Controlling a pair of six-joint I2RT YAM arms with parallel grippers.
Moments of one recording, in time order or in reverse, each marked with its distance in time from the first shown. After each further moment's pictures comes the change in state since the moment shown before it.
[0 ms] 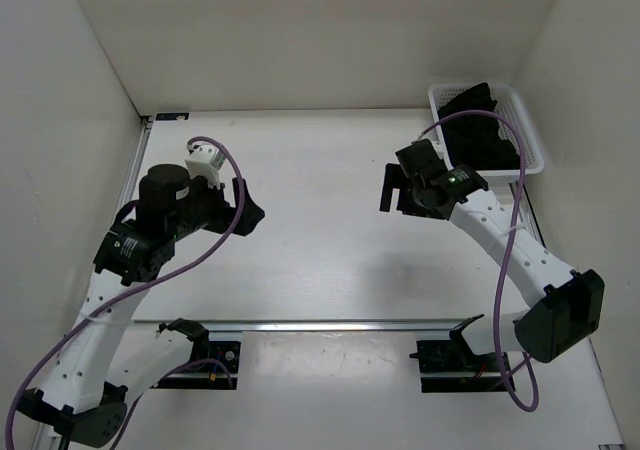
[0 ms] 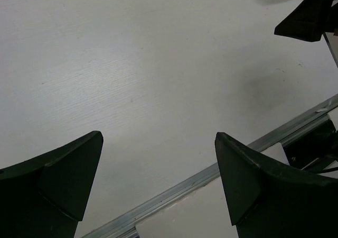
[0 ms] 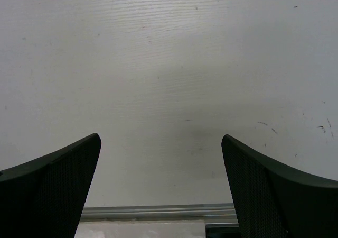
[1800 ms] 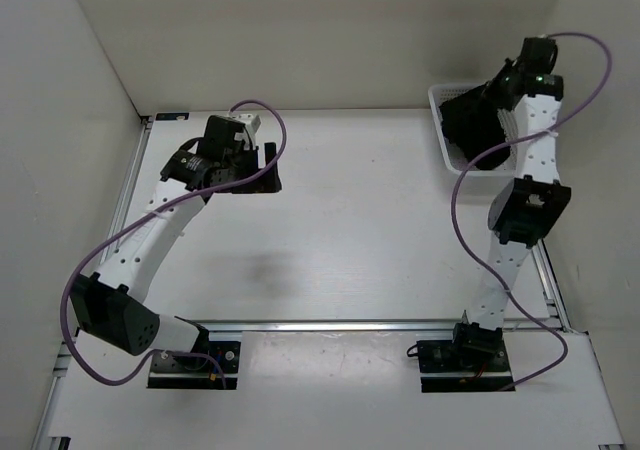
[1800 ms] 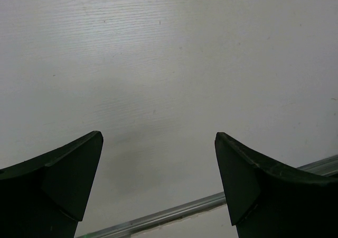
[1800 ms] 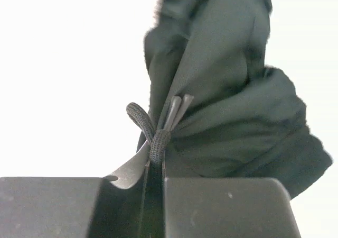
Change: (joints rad) left arm -0.006 0.516 0.212 -0.015 -0.145 -0.077; right arm -0.727 0.927 1.154 0.074 -0.377 -0.111
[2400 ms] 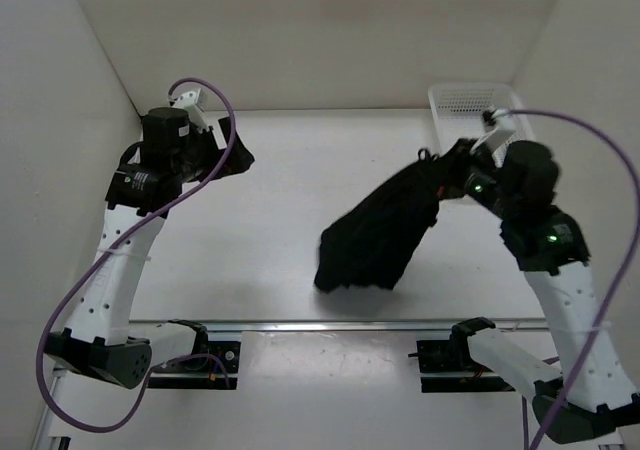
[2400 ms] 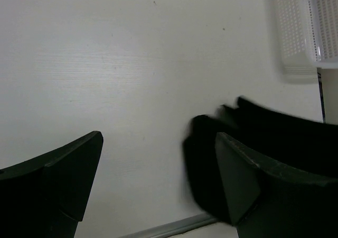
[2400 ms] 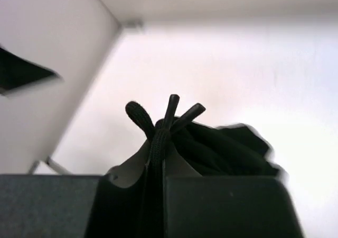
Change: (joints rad) left arm 0.157 -0.180 0.103 0.004 0.051 -0.072; right arm 0.494 -1.312 -0.963 0.222 -0.161 -0.035
